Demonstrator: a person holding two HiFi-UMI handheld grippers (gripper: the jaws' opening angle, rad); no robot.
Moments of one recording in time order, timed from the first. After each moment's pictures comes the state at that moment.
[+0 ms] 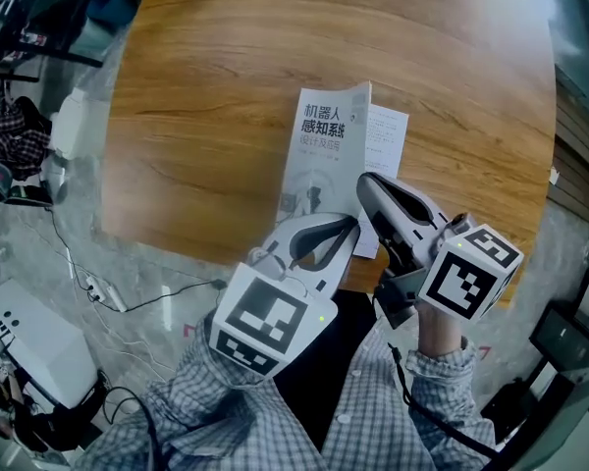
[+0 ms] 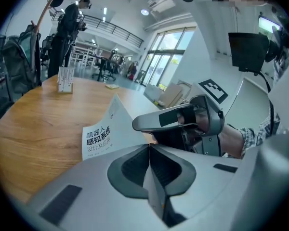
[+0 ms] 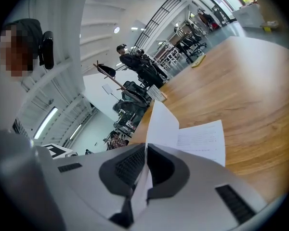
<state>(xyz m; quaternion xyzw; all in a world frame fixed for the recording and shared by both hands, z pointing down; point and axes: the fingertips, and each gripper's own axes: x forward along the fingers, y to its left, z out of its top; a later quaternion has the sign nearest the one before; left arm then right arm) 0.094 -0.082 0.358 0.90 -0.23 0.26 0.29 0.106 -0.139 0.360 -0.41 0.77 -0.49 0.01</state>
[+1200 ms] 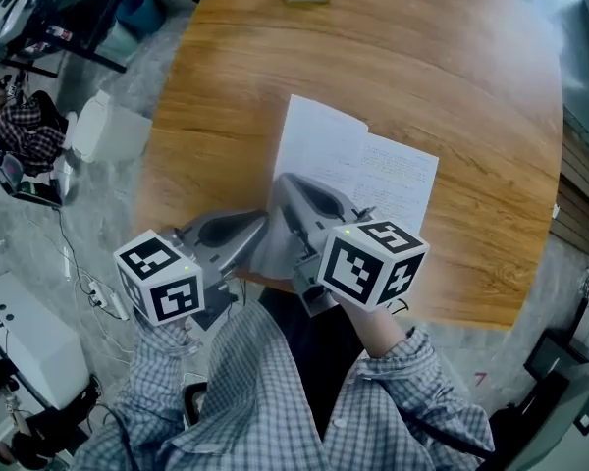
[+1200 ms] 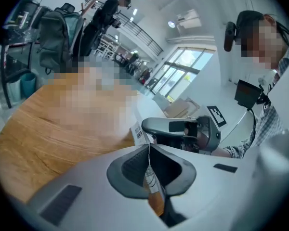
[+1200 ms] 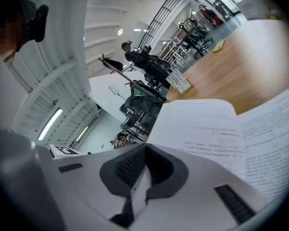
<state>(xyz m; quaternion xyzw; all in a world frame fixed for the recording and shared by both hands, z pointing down) -0.094 -0.148 0.354 0.86 -0.25 0.18 0.40 -0.068 -0.199 0.353 -0.38 0.78 -0.49 0.04</state>
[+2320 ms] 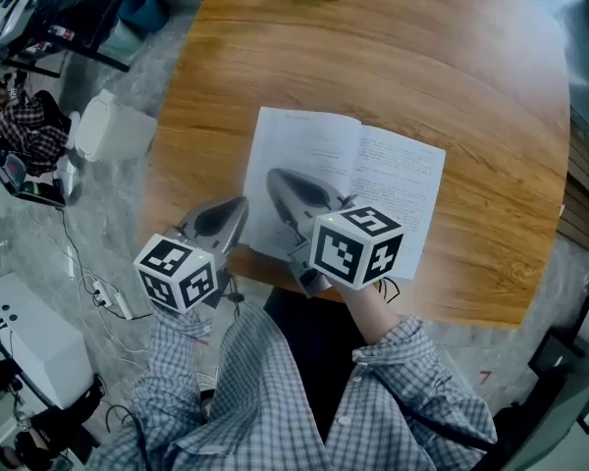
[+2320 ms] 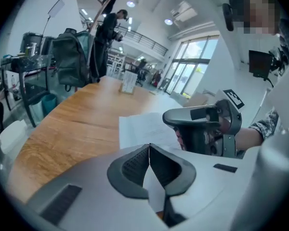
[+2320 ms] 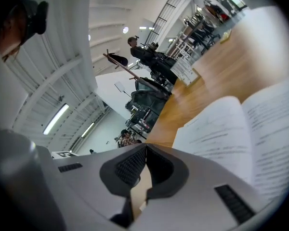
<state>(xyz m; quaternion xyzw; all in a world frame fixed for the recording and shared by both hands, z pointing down) -0.156 -0.166 0.415 0.85 -0.37 0.23 0.31 -0.105 -0.205 0.386 -0.35 0.81 -0.47 0.04</state>
